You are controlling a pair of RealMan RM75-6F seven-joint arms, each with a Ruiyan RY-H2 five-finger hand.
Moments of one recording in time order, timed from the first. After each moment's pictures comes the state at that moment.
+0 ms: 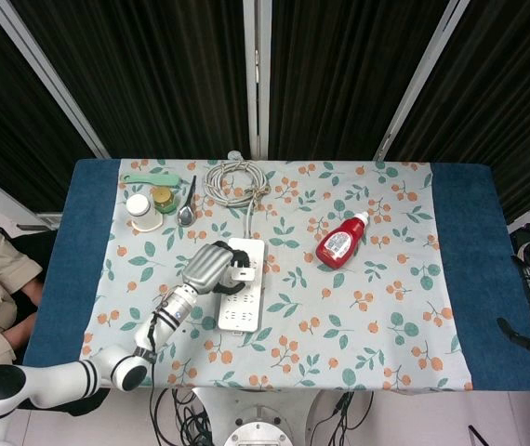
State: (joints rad) left arm -0.81 -1.75 -0.19 -1.27 1.32 0.93 -0.04; right arm 0.04 -0.99 0.08 -1.67 -1.52 1.55 -0.04
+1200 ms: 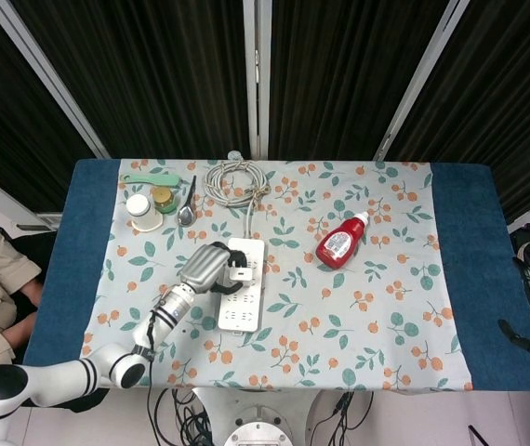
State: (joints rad) left arm -0.81 -1.75 -0.18 -1.21 1.35 0.92 -0.13; right arm 0.03 -0.99 0.08 -1.67 -1.52 1.56 -0.05
